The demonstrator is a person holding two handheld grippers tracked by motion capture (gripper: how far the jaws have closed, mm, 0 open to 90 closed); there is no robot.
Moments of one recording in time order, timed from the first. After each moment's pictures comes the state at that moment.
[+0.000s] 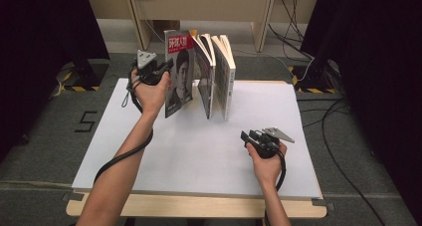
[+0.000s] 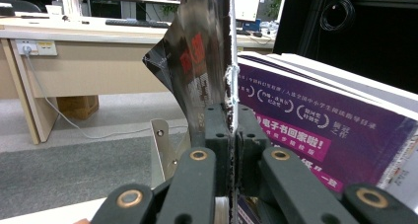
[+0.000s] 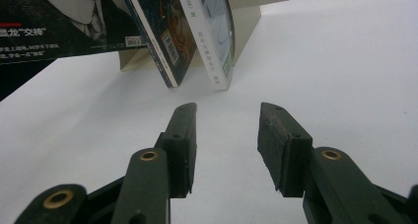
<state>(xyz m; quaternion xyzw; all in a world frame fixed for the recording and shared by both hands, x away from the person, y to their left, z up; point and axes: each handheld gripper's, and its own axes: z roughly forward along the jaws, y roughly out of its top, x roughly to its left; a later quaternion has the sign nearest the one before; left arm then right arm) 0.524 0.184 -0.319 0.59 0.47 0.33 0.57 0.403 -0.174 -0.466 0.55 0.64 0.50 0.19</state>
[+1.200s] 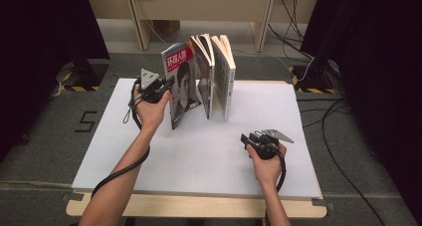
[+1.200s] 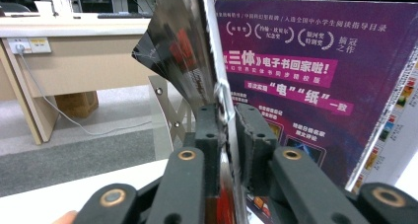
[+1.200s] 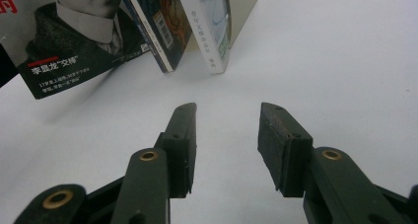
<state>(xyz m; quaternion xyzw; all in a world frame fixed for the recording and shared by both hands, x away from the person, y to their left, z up) 0.505 0.190 -0.366 0.62 0.44 0.33 0.55 0.403 -0.176 -0.472 0.56 0.65 0.49 0.18</state>
